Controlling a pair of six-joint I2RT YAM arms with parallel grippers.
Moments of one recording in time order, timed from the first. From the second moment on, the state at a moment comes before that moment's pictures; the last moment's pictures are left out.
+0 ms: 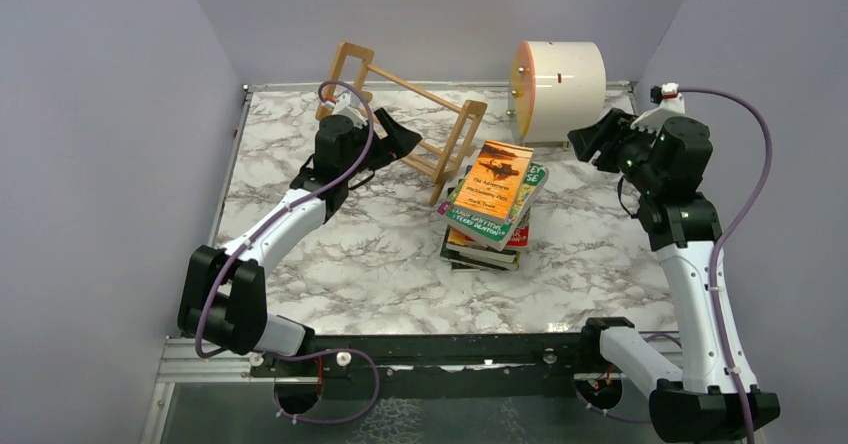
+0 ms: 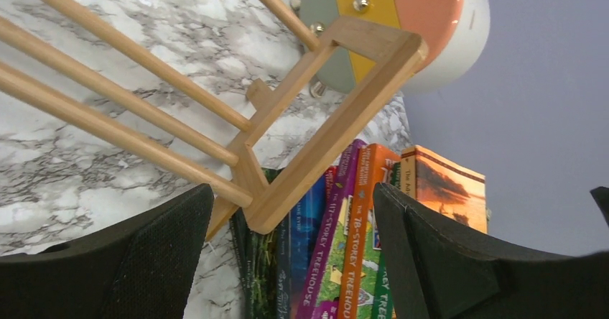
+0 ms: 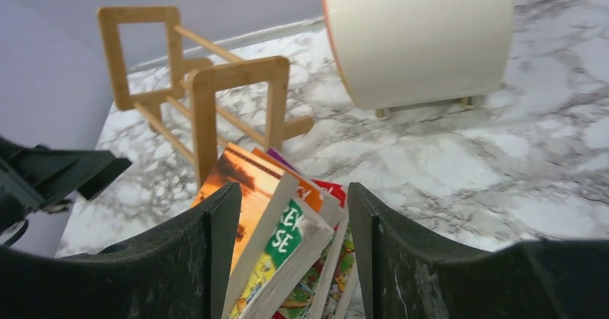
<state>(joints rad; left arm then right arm) -0.36 1.41 0.95 0.19 0.22 -0.80 0.01 0.93 1.12 -0.43 -0.18 0.37</state>
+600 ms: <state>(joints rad) -0.52 1.42 1.05 0.10 0.28 -0.77 0.01 0.94 1.16 -0.56 -0.54 0.36</state>
